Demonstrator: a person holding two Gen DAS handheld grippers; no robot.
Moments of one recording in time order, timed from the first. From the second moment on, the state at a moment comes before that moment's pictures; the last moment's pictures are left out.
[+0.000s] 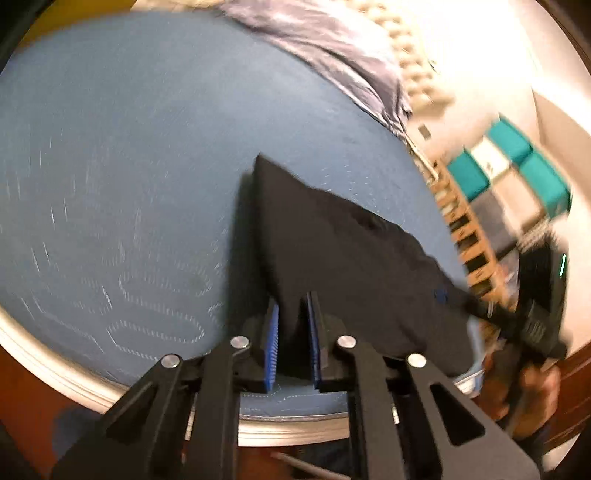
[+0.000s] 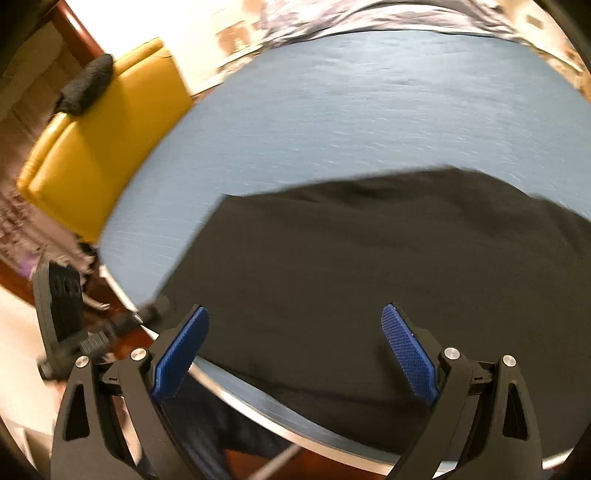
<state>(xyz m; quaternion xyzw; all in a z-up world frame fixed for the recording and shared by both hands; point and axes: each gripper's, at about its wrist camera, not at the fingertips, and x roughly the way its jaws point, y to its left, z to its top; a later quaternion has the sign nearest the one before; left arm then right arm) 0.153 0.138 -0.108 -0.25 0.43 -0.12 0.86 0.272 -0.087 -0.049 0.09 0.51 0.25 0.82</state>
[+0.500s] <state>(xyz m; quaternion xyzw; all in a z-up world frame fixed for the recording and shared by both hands) 0.134 0.064 -0.065 -0.09 0.39 -0.07 0.91 0.340 0.039 -0.057 0.06 0.62 0.33 0.71</state>
